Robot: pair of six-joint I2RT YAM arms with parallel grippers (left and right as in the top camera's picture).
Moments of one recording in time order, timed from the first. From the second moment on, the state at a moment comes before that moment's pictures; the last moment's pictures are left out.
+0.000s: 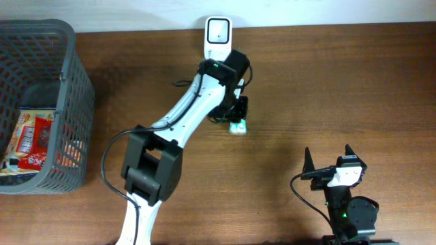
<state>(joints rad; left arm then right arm) -0.57 2.25 1.97 -1.18 0.21 -0.39 0.01 0.01 0.01 -0.08 -0.01 -0.04</state>
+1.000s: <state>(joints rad) 0.57 1.97 2.25 -1.38 -0.14 -0.15 0.01 0.01 0.01 -0.08 -0.01 -0.04</state>
